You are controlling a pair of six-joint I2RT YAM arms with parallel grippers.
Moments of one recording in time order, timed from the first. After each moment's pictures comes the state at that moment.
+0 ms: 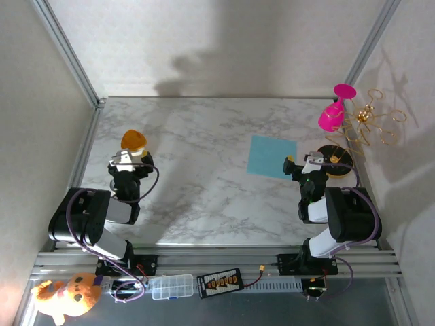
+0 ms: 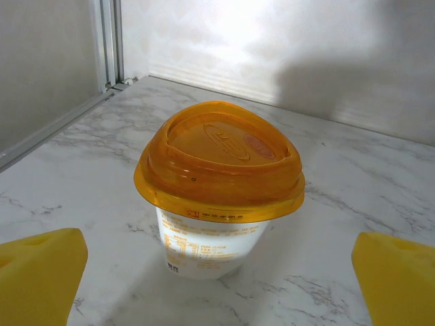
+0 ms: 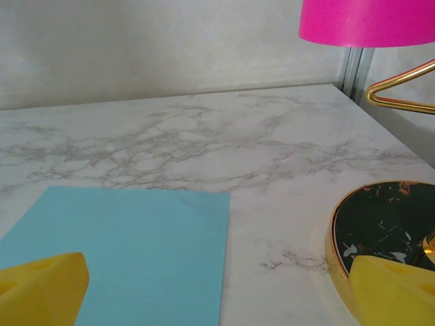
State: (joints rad) left arm -0.06 1.53 0.20 1.22 -0.28 -0.19; right arm 0.02 1.54 0.19 1.18 0.07 0.06
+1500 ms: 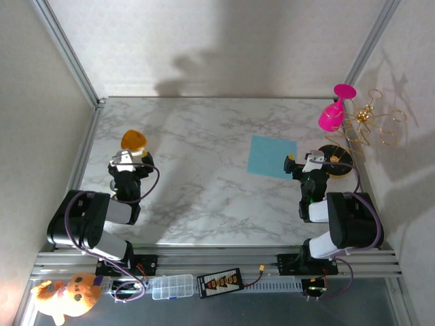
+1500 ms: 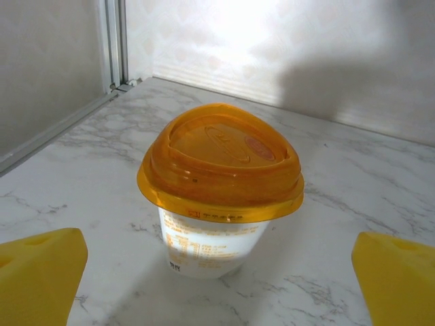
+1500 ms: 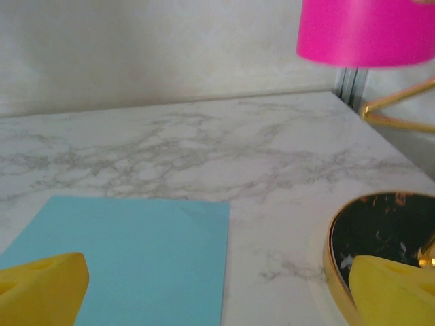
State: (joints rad) left arm -0.08 1.47 0.20 1.16 -0.32 -0.19; right arm 0.02 1.45 0.22 1.08 0.08 0.06
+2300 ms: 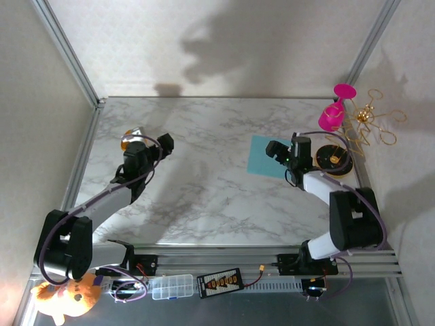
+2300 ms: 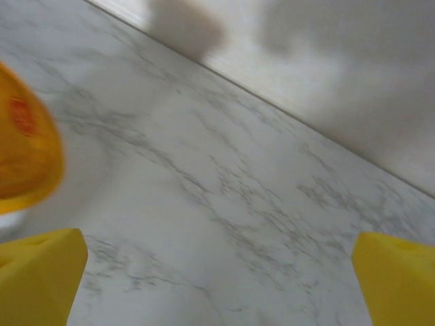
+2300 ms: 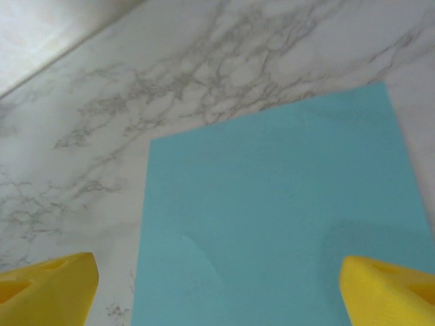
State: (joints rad) left arm -0.24 1.30 0.61 0.35 -0.10 -0.62; right arm 0.18 1.52 0.72 0.17 -0.03 0.55
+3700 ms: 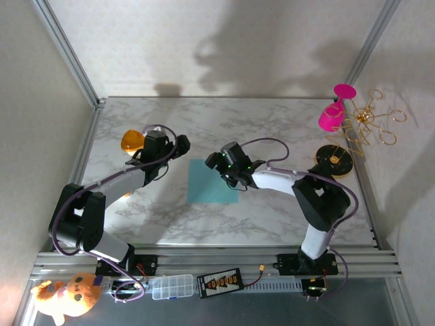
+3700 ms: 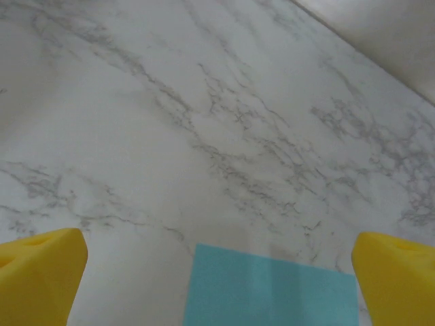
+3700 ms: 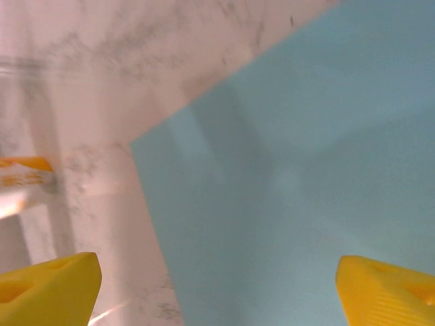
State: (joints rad) left arm -0.32 1.50 0.84 0.04 -0.07 -0.71; right arm 0.74 1.74 1.01 -0.05 -0.04 1.23
